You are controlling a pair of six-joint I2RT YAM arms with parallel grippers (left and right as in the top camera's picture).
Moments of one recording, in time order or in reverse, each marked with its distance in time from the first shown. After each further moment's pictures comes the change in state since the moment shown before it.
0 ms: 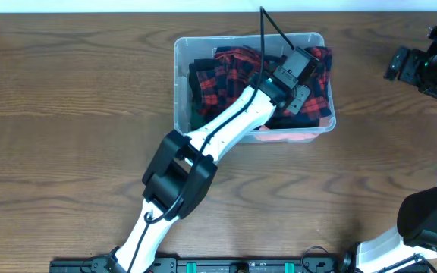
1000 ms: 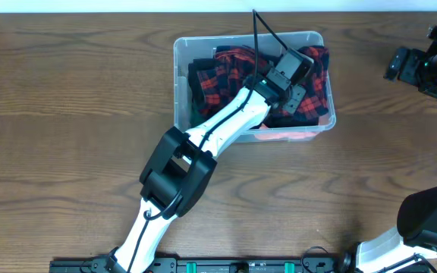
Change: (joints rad) left arm 0.029 -0.003 -0.101 0.125 0.048 -0.015; right arm 0.000 0.000 0.000 0.000 0.000 0.000
